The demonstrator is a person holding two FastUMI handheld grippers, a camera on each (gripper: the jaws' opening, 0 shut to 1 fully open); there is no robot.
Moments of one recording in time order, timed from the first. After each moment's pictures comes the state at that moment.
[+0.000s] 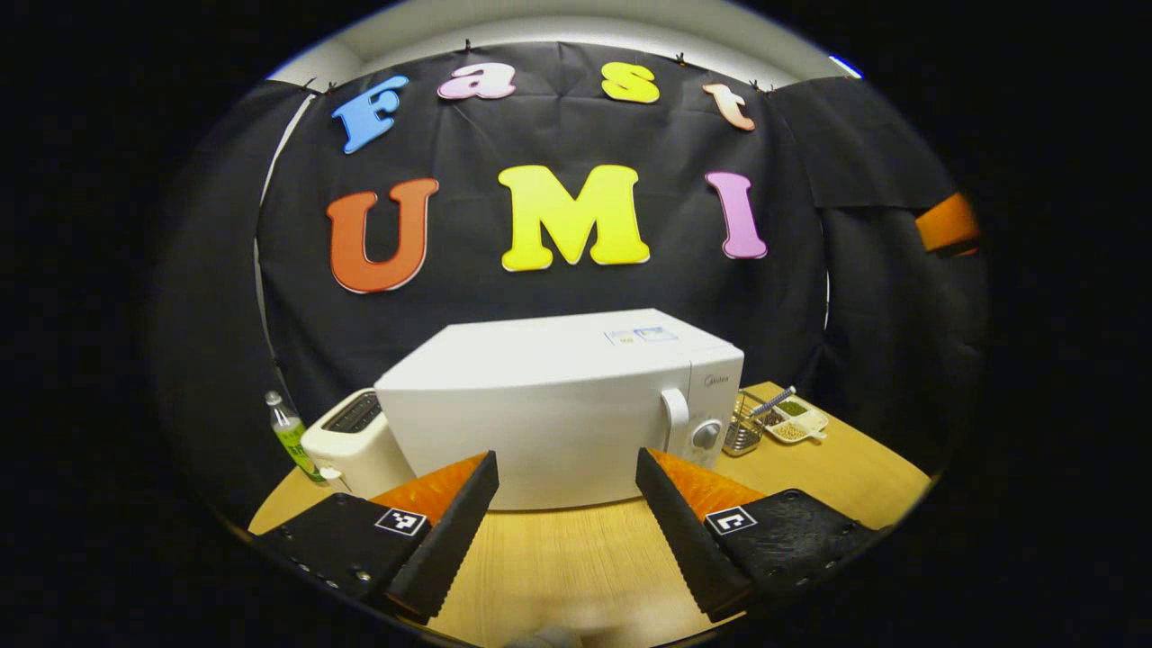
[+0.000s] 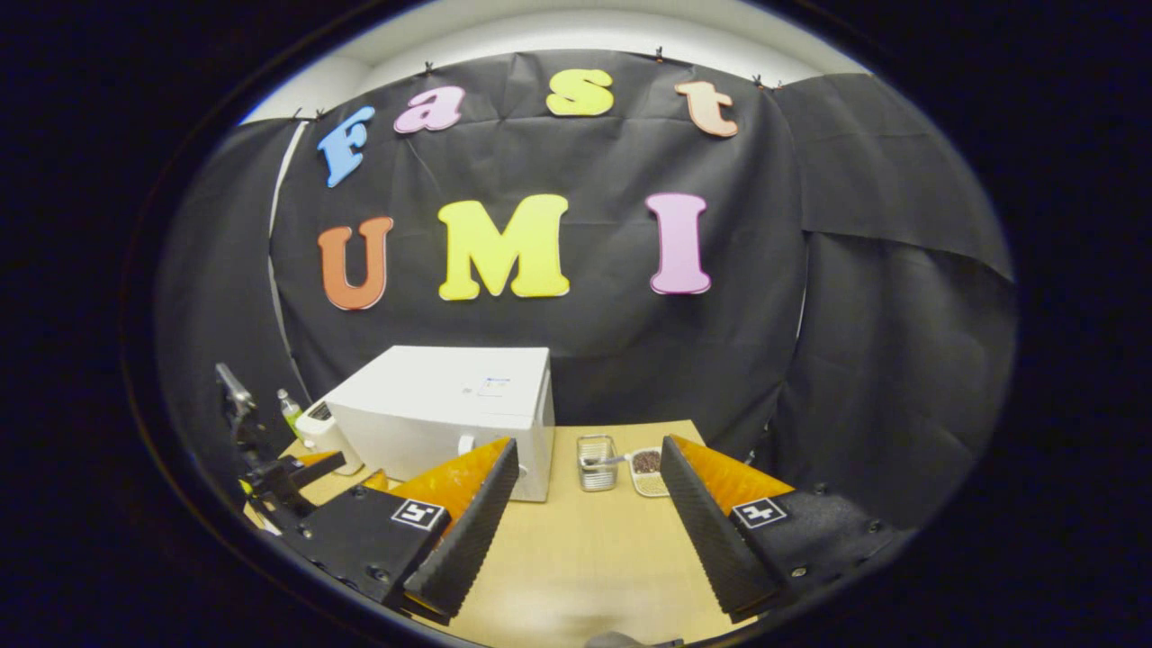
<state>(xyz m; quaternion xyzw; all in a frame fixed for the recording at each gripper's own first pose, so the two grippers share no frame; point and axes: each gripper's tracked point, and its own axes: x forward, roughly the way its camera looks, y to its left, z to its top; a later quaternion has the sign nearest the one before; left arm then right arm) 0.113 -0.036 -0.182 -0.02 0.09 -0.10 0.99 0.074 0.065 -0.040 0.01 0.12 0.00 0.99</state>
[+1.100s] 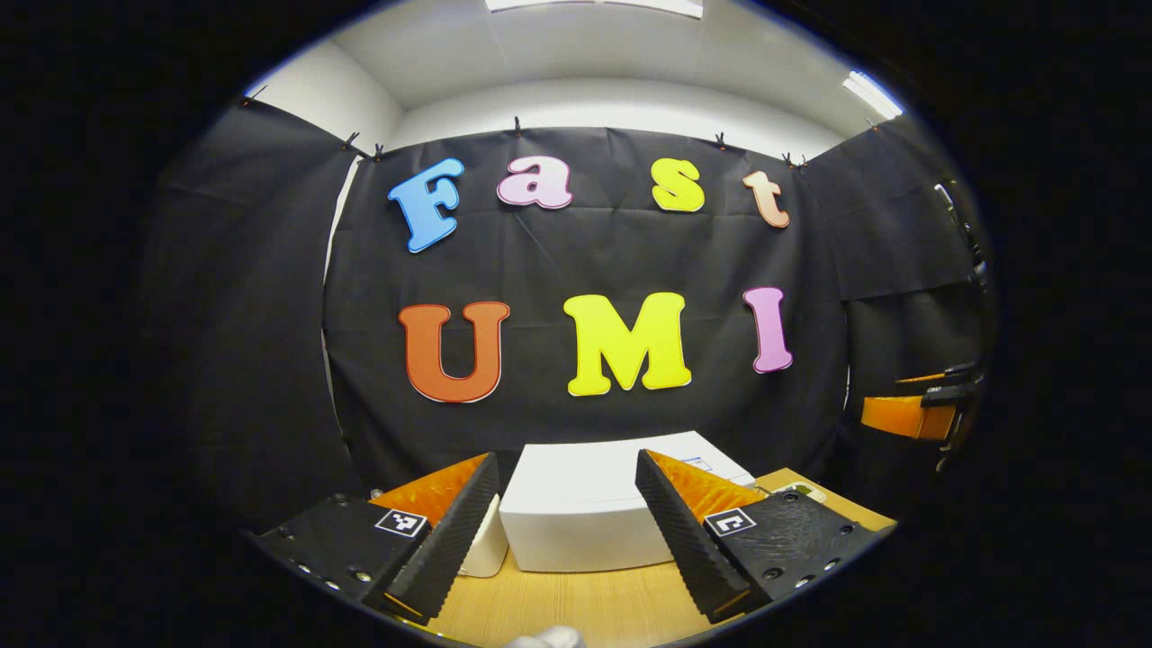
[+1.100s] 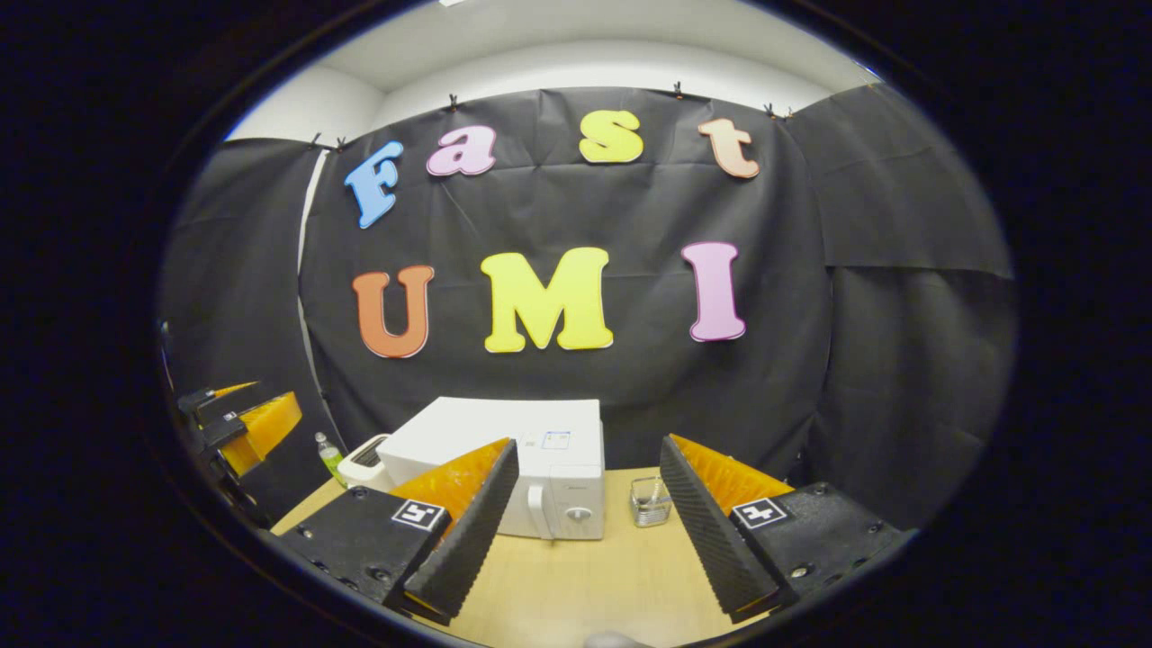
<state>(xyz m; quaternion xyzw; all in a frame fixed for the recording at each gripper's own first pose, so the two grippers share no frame) 0.070 0.056 -0.021 -0.04 -0.02 -0.05 1.00 0.064 0.125 0.011 0.03 0.05 0.02 1.00</state>
